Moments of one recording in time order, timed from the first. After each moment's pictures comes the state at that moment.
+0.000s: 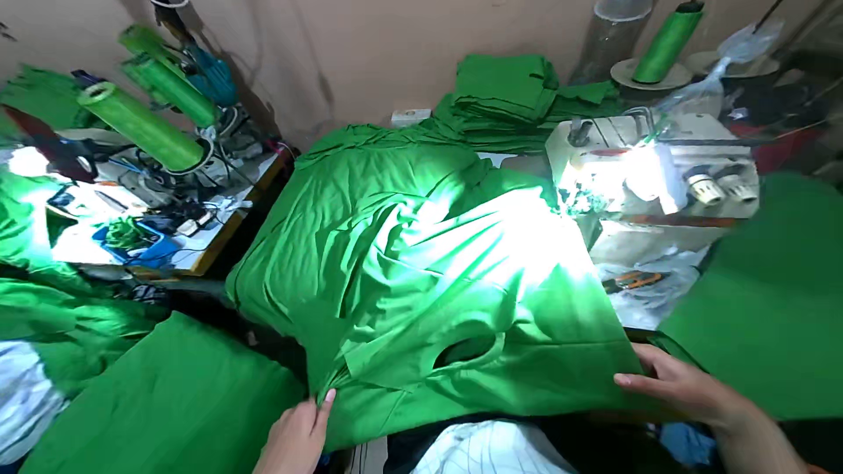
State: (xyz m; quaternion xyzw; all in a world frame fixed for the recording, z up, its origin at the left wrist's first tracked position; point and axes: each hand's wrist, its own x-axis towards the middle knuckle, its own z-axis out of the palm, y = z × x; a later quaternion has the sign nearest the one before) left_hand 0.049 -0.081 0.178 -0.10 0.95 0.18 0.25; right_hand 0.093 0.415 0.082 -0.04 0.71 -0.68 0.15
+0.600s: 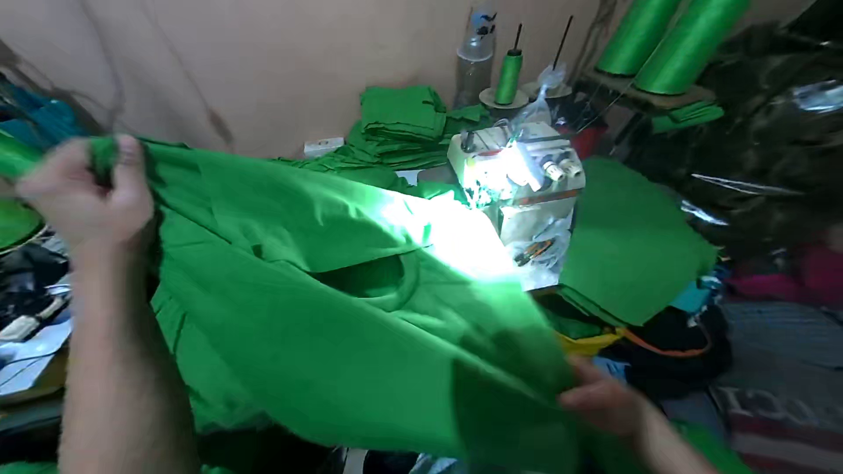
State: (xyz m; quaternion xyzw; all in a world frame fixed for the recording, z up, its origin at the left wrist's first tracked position) left_hand -0.238 -0.085 0.310 0.23 0.85 0.30 -0.37; right_hand 0.163 0.310 0.117 -0.07 0.53 -0.84 0.03
